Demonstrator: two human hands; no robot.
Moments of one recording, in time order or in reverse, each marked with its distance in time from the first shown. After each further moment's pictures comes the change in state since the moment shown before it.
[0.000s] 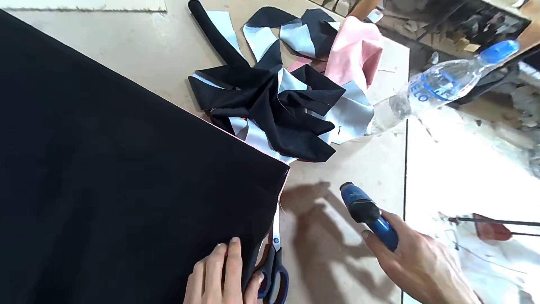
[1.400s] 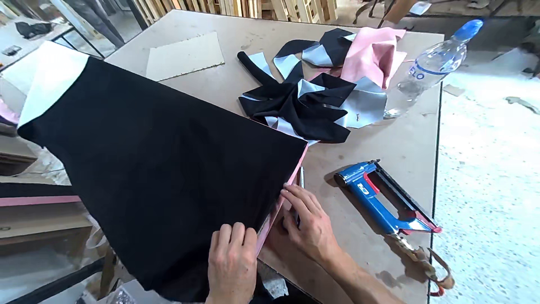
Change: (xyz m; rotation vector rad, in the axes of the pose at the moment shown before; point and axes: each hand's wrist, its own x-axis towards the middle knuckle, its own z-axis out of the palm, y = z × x) left_hand -0.068 -0.026 -0.055 0.370 0.110 0.104; right_hand -0.053 -0.181 0.104 0.621 0.325 -0.554
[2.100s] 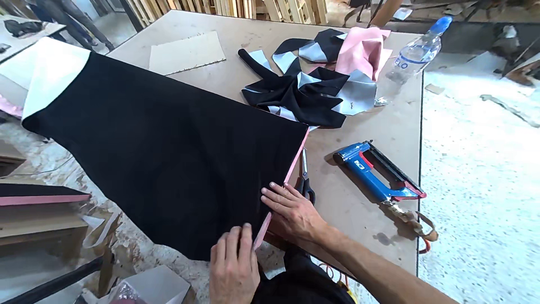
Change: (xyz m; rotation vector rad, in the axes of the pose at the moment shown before) left_hand -0.107 -0.027 0.003 -0.136 0.012 -0.045; right_hand -0.042 -0.034 0.011 -0.048 -0.326 -0.347
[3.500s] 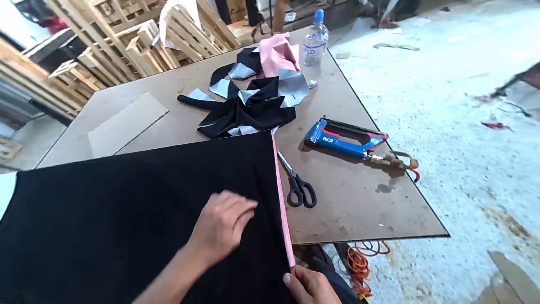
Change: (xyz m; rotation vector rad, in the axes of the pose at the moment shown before) left_hand 0.202 -0.068 -0.050 -0.451 -0.332 0.861; right_hand -0.004 -0.191 0.045 0.842 0.384 1.185
